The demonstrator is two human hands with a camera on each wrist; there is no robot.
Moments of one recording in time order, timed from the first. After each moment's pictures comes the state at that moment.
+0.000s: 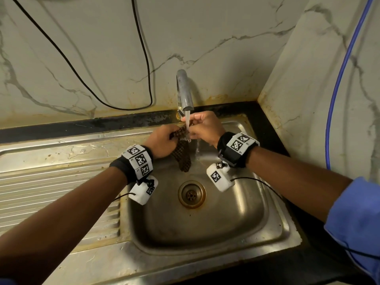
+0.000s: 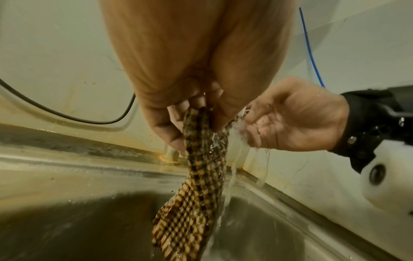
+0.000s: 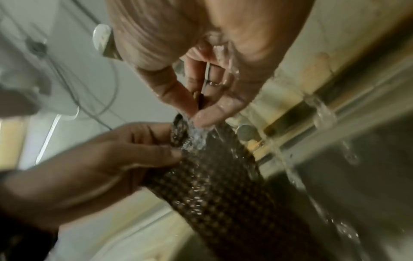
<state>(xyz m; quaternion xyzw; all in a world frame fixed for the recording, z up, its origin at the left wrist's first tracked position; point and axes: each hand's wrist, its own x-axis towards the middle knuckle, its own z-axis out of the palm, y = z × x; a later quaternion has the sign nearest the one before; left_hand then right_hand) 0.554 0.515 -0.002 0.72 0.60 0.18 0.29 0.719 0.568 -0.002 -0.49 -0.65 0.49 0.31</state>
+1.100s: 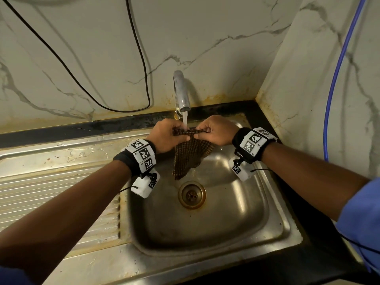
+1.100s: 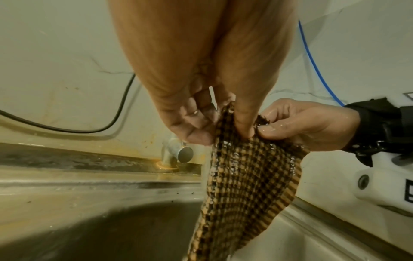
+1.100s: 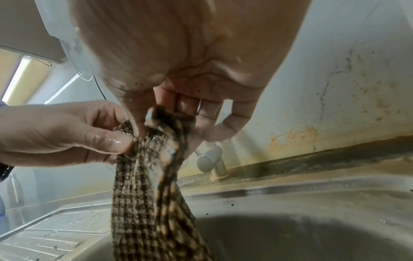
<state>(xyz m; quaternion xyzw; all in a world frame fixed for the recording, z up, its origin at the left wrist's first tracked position) 0.561 0.532 0.001 0.73 0.59 0.21 0.28 0.766 0.586 0.001 -0.38 -0.86 0.33 0.07</state>
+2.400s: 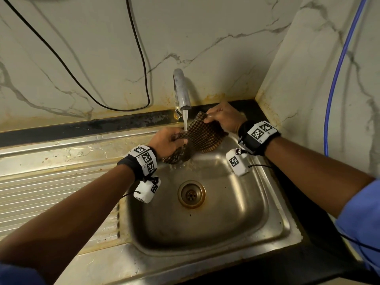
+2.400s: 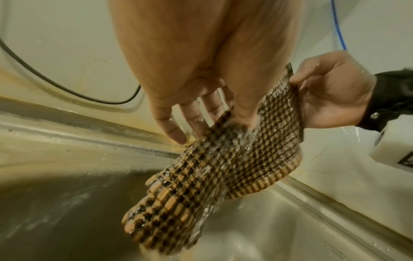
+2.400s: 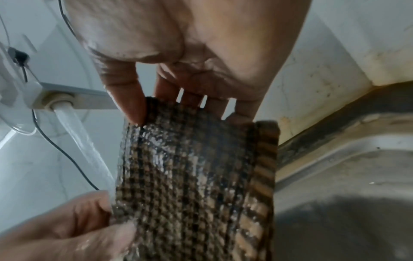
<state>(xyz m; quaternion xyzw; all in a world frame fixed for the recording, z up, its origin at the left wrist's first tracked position) 0.559 0.529 -0.029 0.71 0.59 0.20 0.33 0.775 0.601 0.013 -0.45 -0.70 0.51 0.22</state>
